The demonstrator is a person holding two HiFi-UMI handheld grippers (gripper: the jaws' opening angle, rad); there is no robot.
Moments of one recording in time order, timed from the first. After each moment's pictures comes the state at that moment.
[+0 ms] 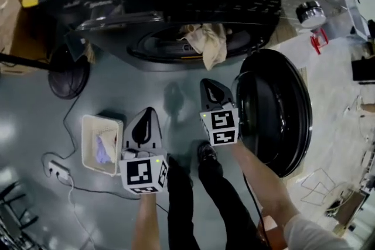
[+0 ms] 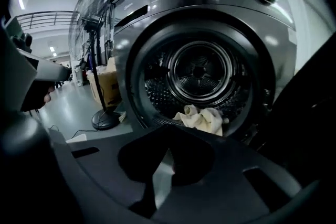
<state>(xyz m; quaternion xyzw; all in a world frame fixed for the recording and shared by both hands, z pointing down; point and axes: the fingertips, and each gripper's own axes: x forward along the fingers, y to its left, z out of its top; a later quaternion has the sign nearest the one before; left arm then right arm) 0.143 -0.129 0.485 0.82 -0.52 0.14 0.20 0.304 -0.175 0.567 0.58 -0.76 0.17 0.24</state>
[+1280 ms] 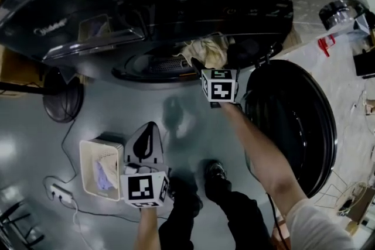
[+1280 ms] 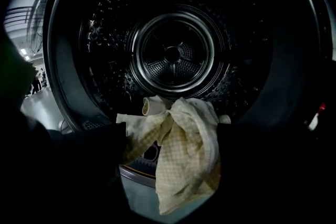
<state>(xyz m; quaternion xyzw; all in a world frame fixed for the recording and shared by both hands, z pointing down) 0.162 -0.167 0.559 0.85 -0.48 0.15 0.18 0.386 -0.332 0.685 0.66 -0.68 0.20 0.23</state>
